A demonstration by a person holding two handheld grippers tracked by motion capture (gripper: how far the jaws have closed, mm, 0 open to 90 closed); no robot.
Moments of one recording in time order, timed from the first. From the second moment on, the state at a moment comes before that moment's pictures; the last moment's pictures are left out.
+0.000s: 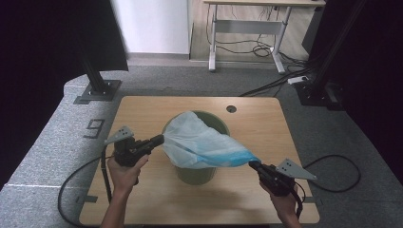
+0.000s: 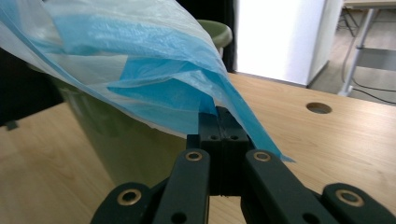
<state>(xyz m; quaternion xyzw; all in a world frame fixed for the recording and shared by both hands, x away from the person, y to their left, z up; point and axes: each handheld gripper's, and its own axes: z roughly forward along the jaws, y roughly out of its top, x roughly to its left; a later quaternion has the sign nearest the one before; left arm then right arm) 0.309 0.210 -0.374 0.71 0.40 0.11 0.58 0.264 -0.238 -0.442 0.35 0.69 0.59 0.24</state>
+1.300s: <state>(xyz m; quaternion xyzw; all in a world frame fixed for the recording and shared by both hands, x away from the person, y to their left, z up) 0.292 0.244 -0.429 0.71 0.40 0.10 0.57 0.268 -0.214 -0.502 0.36 0.75 0.53 0.15</state>
